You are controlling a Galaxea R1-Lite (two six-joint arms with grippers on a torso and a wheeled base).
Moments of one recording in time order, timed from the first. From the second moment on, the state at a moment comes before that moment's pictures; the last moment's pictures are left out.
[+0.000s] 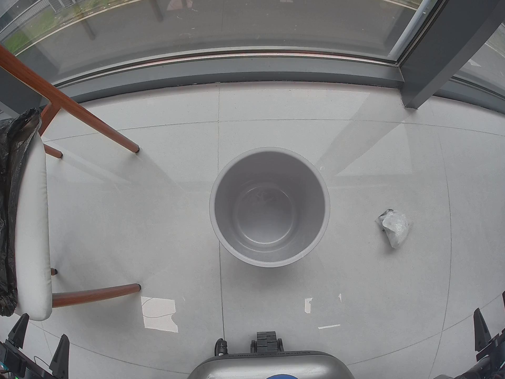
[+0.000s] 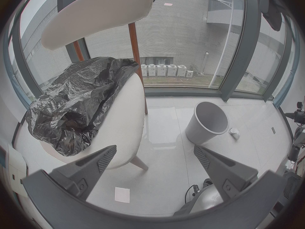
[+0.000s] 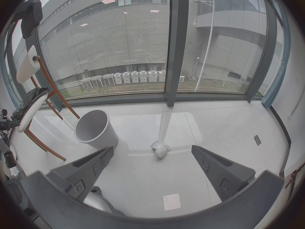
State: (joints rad) left arm 0.01 0.04 -0.02 0.01 -0.02 0.00; right arm 0.00 0.02 -0.02 0.00 -0.04 0.03
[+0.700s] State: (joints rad) left arm 0.01 0.04 -0.02 0.00 -0.06 0.08; right arm 0.00 0.02 -0.02 0.00 -0.04 0.03
